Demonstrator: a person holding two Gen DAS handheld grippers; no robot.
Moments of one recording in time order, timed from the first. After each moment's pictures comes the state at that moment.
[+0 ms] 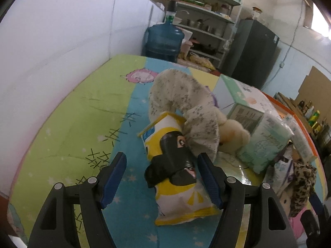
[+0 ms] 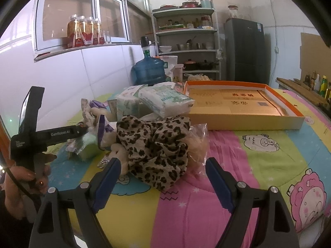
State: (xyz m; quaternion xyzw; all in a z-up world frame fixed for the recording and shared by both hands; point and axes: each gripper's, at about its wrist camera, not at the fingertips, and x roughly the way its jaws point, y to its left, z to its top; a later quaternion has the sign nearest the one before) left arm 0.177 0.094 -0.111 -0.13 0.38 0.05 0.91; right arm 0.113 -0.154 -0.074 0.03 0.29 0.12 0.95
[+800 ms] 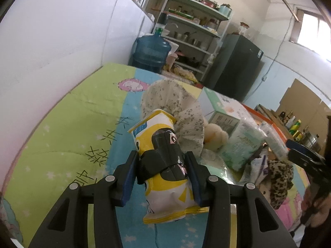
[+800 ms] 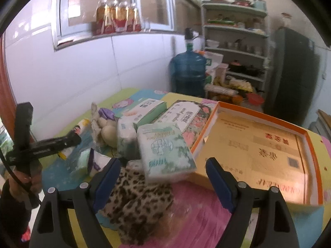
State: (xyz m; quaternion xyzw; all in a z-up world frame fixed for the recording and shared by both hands) left arm 0.139 0.102 -0.104 -0.17 0.32 -0.01 0.93; right arm 0.220 -0.171 -0.028 -0.06 0.31 0.28 0.90
